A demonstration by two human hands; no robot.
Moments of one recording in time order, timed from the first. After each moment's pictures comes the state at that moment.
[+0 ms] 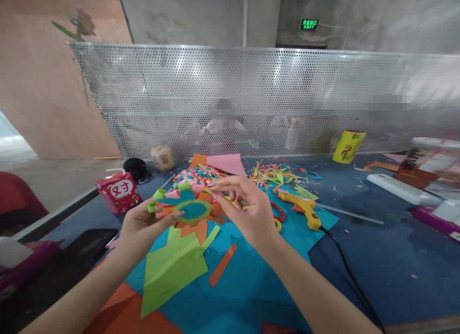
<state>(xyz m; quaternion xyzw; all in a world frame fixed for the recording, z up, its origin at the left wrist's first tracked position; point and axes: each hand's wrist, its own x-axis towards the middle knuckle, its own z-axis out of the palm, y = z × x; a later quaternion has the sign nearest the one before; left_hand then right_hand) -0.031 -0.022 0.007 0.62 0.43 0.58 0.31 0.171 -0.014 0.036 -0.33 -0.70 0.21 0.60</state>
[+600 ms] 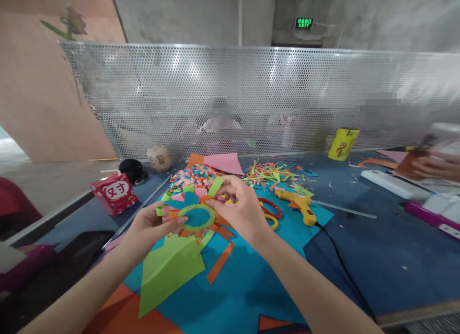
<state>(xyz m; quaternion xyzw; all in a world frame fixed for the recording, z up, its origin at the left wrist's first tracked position) -0.021 -0.024 0.014 0.61 0.45 0.51 0.40 0.167 -0.004 0.034 -0.35 -0.69 0.33 0.54</state>
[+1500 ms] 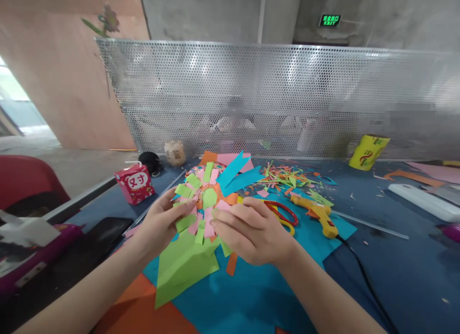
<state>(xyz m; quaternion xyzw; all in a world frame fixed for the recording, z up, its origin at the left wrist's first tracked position) -0.016 -0.031 0.024 0.41 0.40 0.61 0.55 0.182 -0.015 0.026 -0.09 -0.85 -0.32 0.41</state>
